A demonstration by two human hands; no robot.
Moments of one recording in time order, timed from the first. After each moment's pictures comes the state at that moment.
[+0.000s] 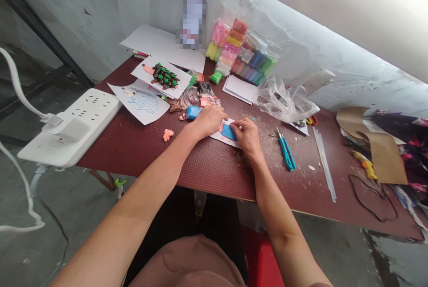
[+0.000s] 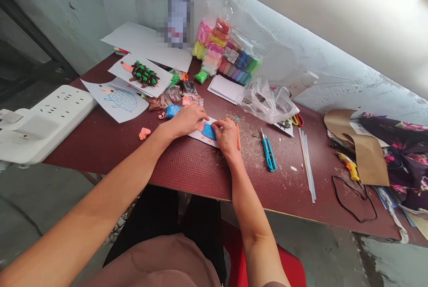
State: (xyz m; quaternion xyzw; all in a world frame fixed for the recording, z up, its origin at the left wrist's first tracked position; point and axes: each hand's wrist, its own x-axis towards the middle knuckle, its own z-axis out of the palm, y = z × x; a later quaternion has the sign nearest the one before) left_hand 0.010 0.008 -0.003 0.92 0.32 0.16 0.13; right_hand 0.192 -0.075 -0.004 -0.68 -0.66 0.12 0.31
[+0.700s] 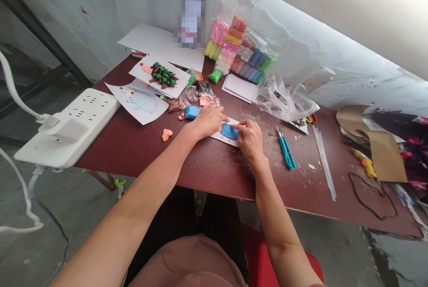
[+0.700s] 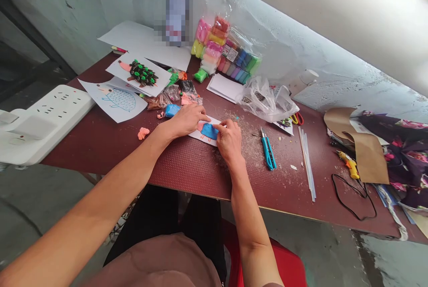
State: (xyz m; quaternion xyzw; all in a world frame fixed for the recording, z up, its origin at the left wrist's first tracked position) left_hand 0.008 0.002 0.001 0.93 0.32 0.11 0.13; right_hand 0.195 -0.097 -0.001 -0.67 -0.72 -0.01 0.19
